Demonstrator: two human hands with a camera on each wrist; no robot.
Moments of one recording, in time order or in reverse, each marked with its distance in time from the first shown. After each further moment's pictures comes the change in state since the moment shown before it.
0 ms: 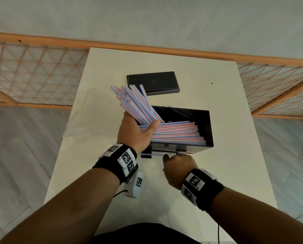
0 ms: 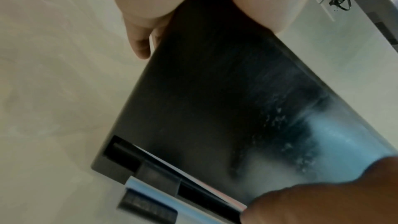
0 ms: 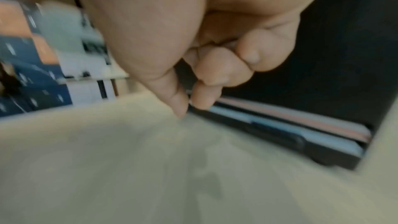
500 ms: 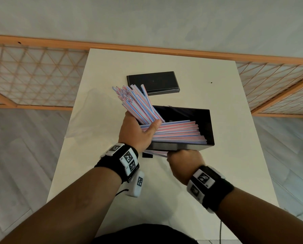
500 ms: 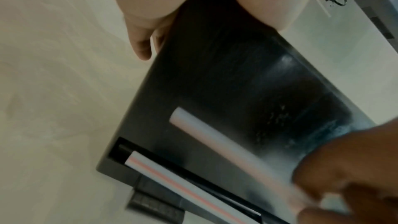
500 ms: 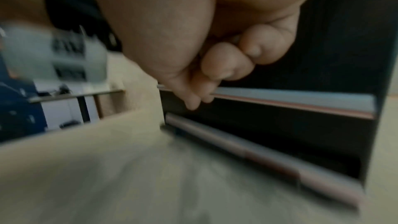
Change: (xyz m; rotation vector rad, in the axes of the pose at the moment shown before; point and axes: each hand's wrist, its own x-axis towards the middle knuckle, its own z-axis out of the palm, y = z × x) left_hand 0.001 -0.002 -0.001 -0.005 -0.011 0.025; right_hand -0.006 0.006 -0.014 0.011 0.151 0.103
